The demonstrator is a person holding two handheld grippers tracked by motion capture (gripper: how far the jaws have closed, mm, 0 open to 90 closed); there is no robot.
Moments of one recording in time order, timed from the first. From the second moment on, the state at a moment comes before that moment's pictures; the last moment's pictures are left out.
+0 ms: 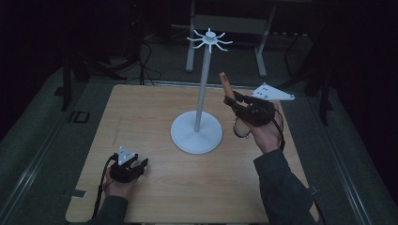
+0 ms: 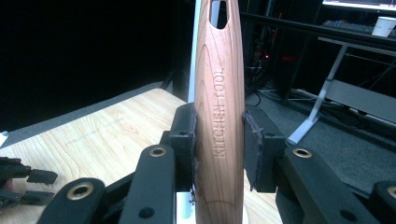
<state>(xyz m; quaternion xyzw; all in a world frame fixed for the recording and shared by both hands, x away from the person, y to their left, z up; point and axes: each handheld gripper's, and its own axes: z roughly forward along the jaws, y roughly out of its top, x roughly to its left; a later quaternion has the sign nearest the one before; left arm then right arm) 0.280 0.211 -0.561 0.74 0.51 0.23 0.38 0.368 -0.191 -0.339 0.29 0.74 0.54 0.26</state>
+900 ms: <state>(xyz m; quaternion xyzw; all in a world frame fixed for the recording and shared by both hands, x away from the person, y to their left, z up) 0.280 0.211 -0.561 0.74 0.51 0.23 0.37 0.369 -0.191 -0.324 0.29 0.73 0.56 0.26</state>
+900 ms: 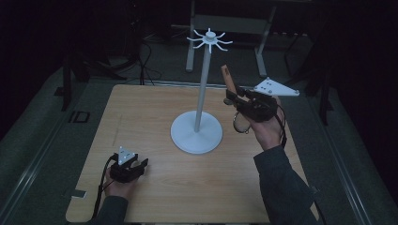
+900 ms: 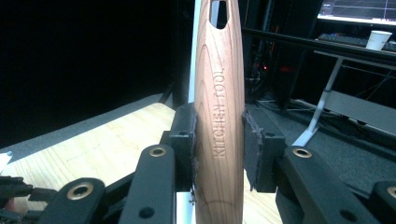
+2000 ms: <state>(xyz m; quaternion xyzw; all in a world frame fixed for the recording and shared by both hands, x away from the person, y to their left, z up) 0.280 0.211 -0.561 0.74 0.51 0.23 0.37 0.368 -0.187 -0.291 0.29 0.68 0.62 0.26</state>
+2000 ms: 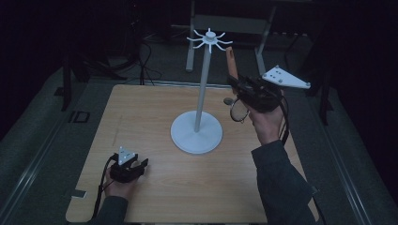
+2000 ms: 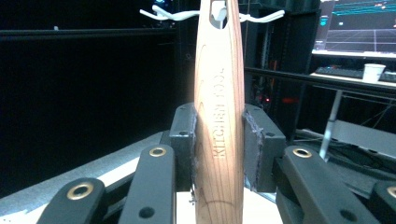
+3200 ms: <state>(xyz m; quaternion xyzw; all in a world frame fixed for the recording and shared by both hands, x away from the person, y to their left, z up) 0.280 0.211 -0.561 0.74 0.51 0.23 0.37 0.377 -0.181 -0.299 0.31 0.71 0.57 0.28</state>
